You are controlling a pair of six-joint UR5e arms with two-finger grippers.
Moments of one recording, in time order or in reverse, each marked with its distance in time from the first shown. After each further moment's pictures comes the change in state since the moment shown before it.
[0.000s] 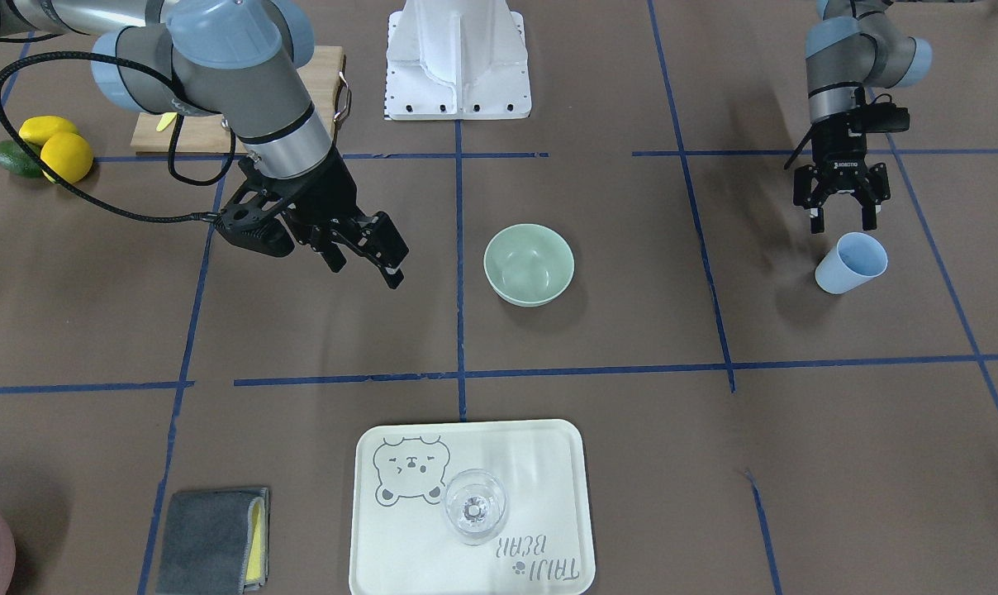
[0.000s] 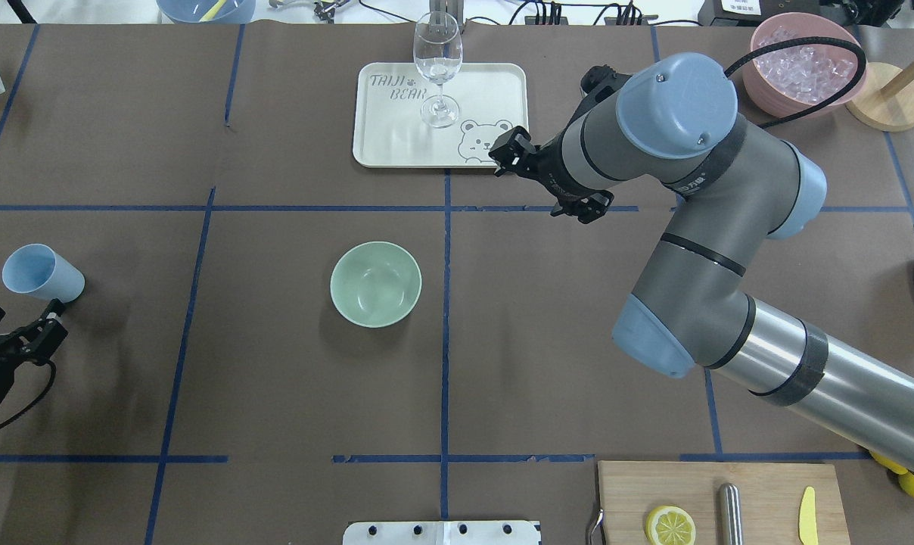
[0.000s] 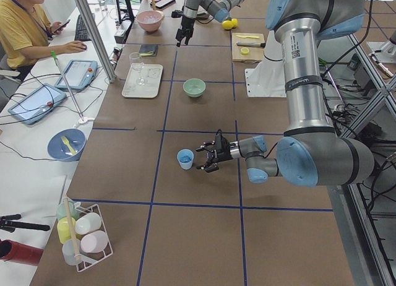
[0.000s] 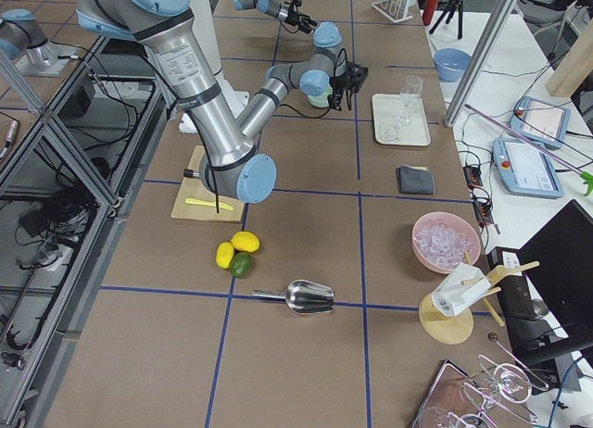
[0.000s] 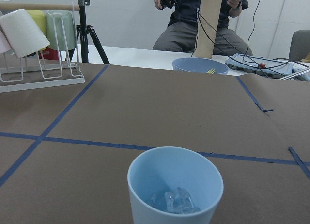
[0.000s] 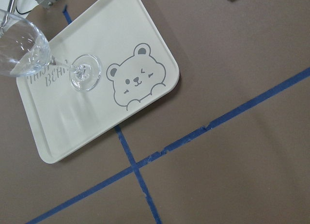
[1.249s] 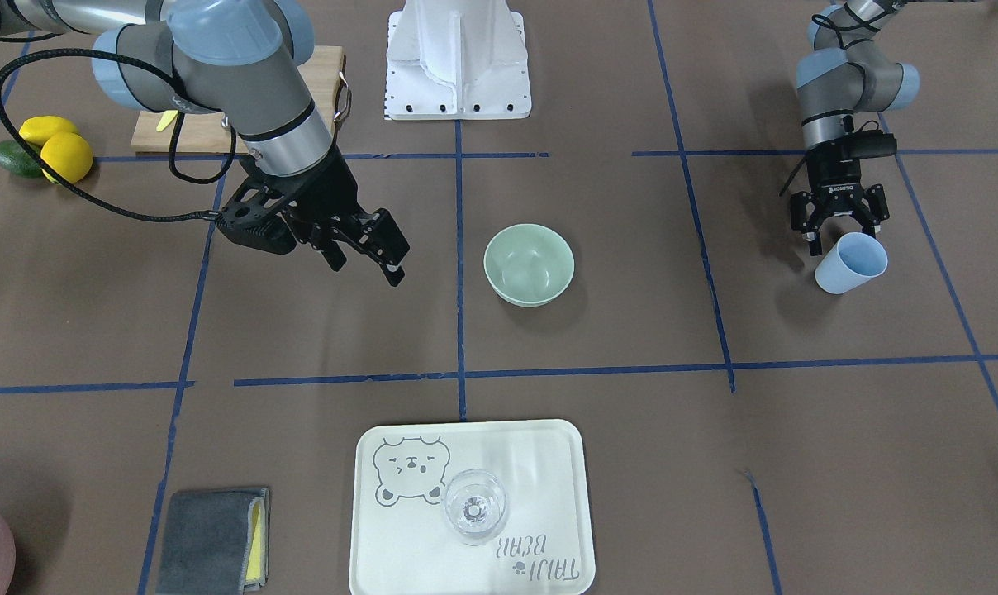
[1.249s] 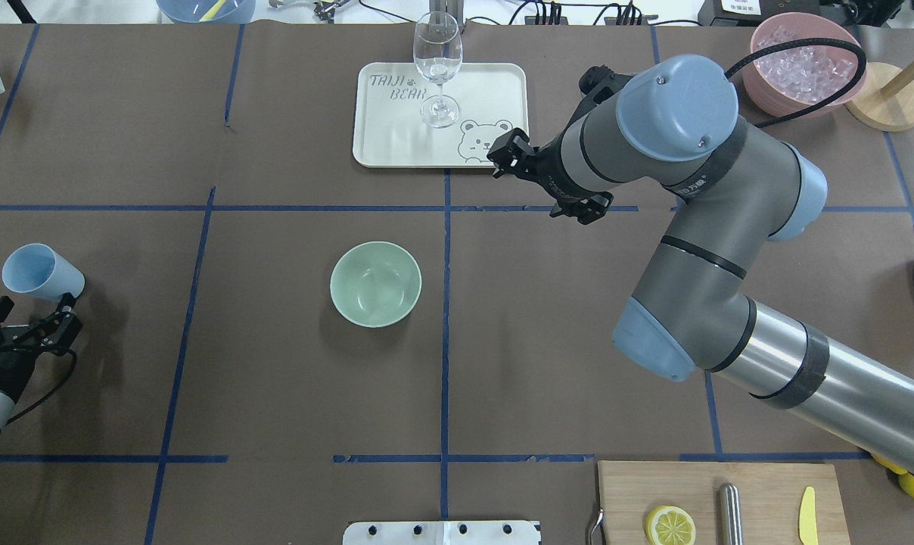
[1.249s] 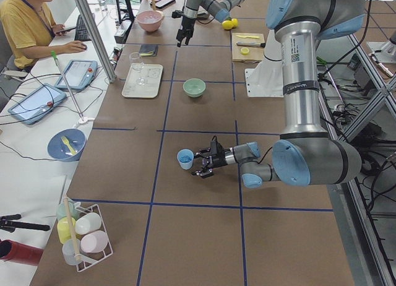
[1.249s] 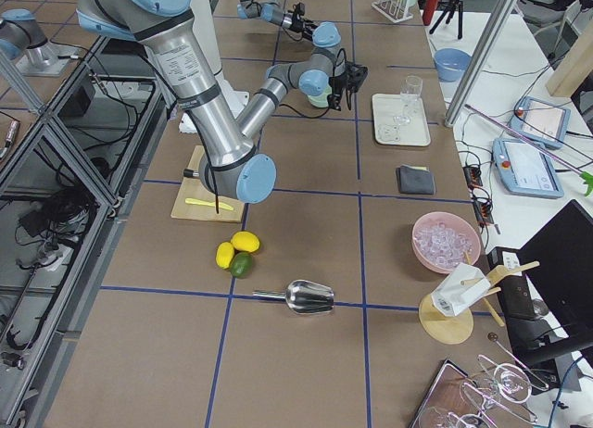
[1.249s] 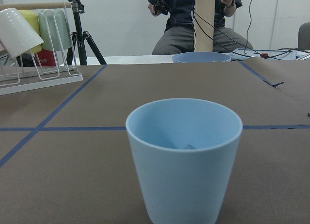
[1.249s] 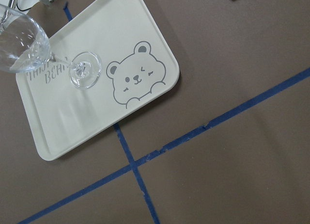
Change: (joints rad) left arm -0.066 -0.099 0.124 -0.025 -0.023 0.097; right arm -0.005 -0.002 0.001 -0.002 -0.004 -0.013
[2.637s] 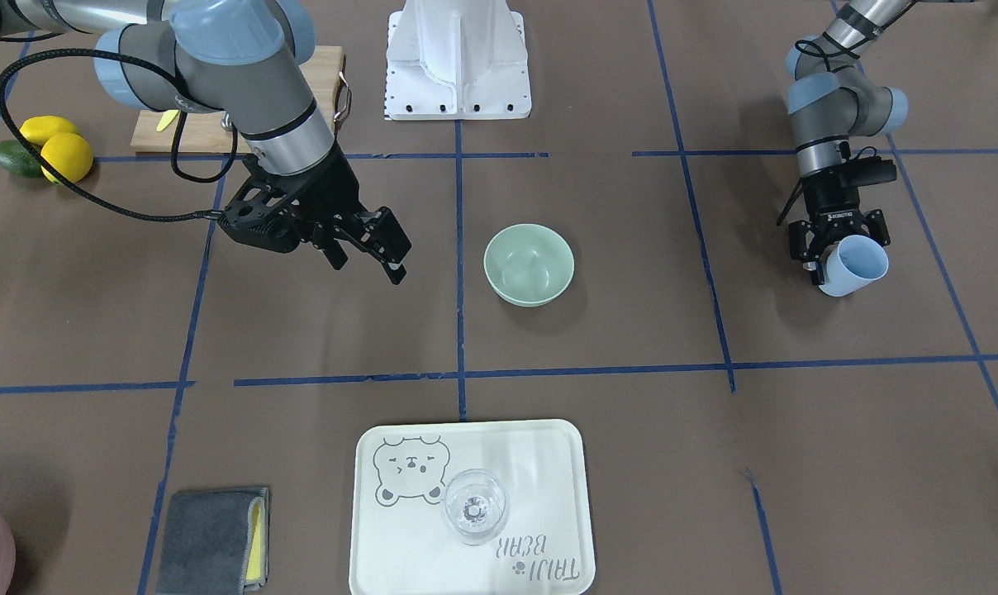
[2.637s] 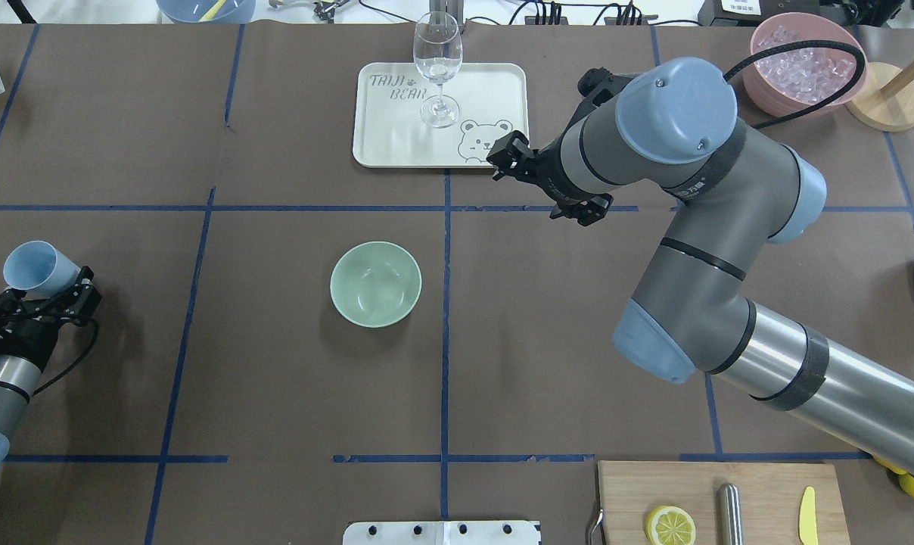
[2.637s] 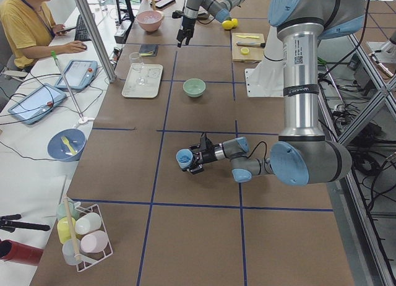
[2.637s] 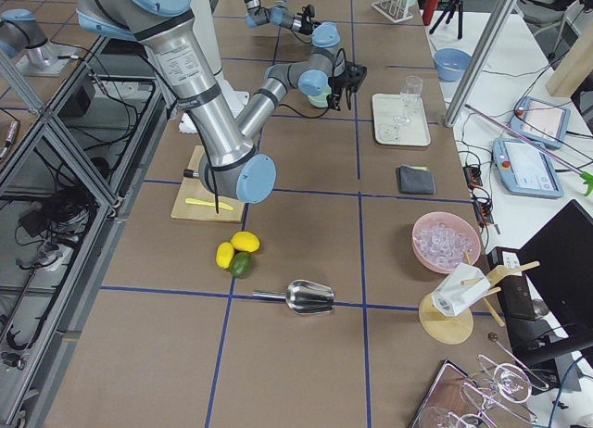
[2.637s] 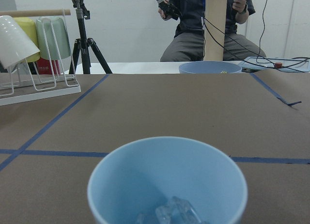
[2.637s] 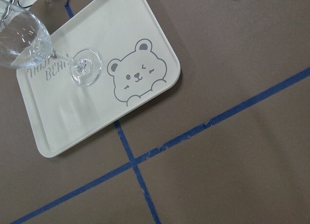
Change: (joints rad) left arm -0.104 -0.089 0.040 0.008 -0.065 0.054; right arm -0.004 0.000 0.003 0.000 0.000 -0.008
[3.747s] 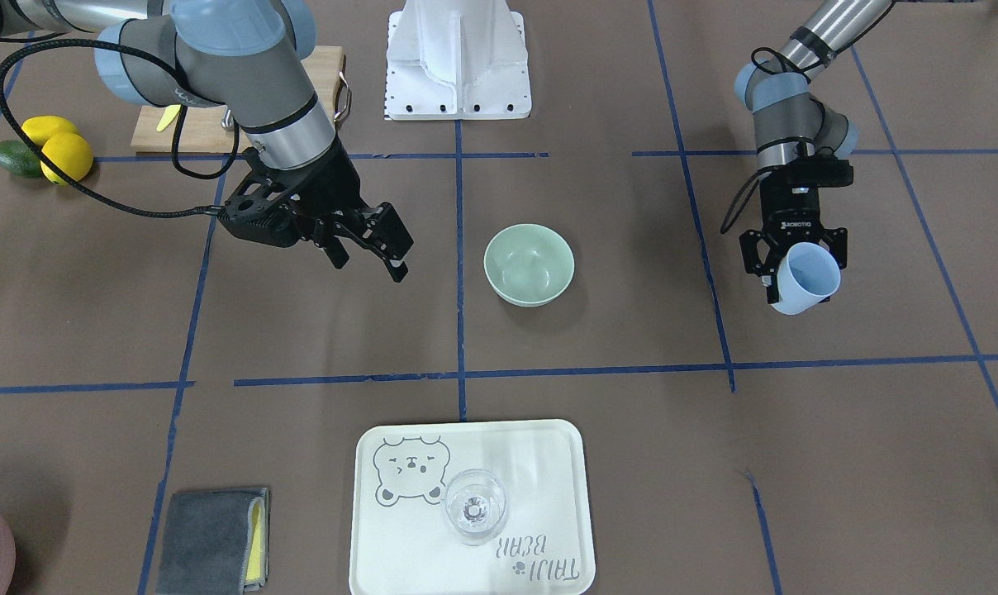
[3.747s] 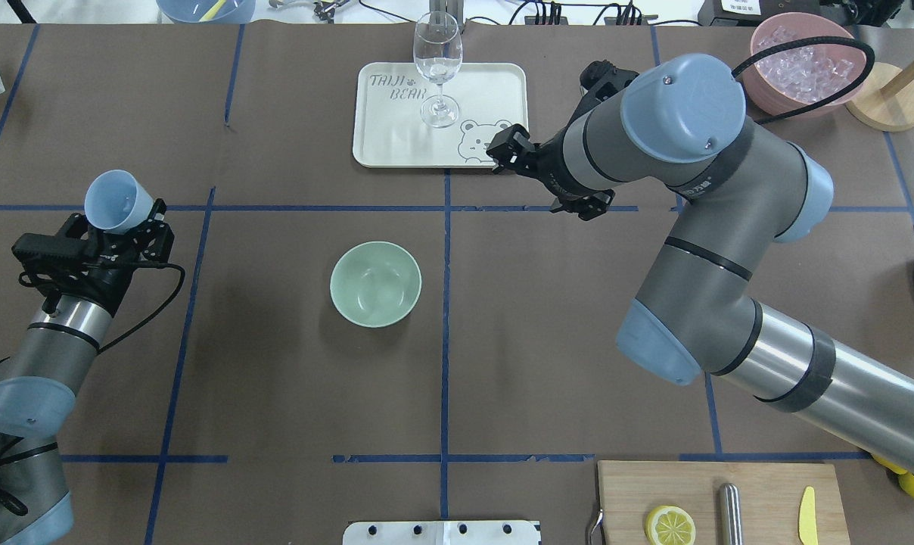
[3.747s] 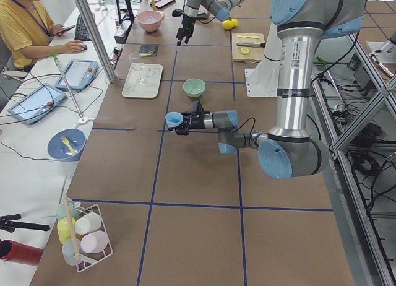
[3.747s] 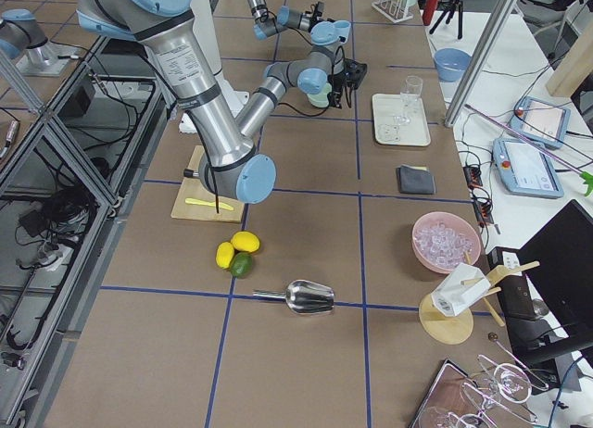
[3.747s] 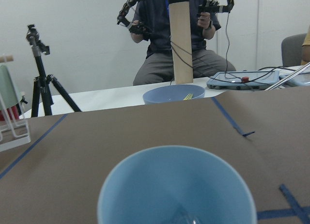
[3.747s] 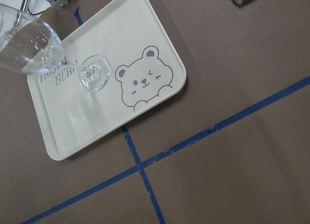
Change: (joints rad) left arm -0.079 -0.194 -0.157 -0.133 -0.020 0.544; right arm 0.006 -0.019 0.034 0.002 -0.019 -0.007
